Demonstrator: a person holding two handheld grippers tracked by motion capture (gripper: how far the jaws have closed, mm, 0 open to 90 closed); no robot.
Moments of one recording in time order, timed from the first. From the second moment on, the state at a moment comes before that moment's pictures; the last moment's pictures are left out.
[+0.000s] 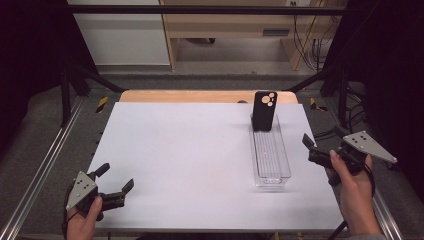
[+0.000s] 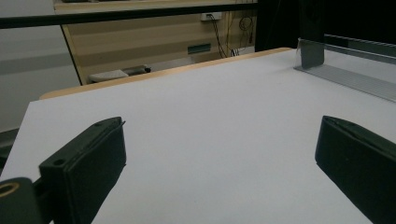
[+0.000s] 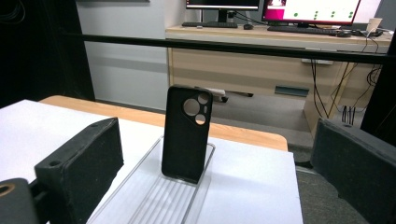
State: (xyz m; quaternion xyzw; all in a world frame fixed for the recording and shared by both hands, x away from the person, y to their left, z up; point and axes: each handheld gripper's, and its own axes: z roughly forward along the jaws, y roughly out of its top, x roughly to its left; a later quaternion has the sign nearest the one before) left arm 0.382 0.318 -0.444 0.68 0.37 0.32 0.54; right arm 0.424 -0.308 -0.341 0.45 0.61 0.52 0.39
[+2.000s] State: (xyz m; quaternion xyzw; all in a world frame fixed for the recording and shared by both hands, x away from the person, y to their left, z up) left arm 0.382 0.315 -0.445 0.69 0.36 0.33 0.54; right arm 0.380 -0.297 -0.421 0.44 0.64 0.53 0.36
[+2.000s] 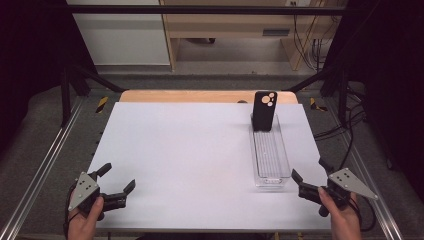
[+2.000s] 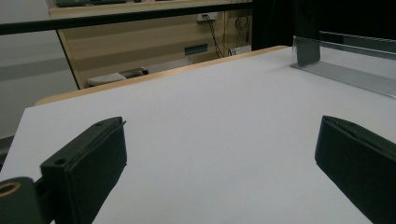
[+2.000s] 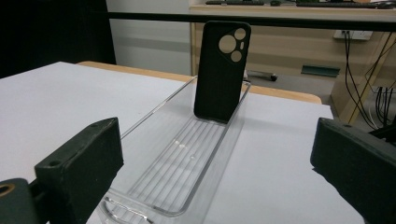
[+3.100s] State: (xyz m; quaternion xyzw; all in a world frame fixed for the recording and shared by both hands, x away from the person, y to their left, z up) left arm 0.381 0.312 -0.444 0.69 0.35 0.33 0.54; right arm 0.380 -0.275 -0.438 0.42 0.64 0.54 0.35
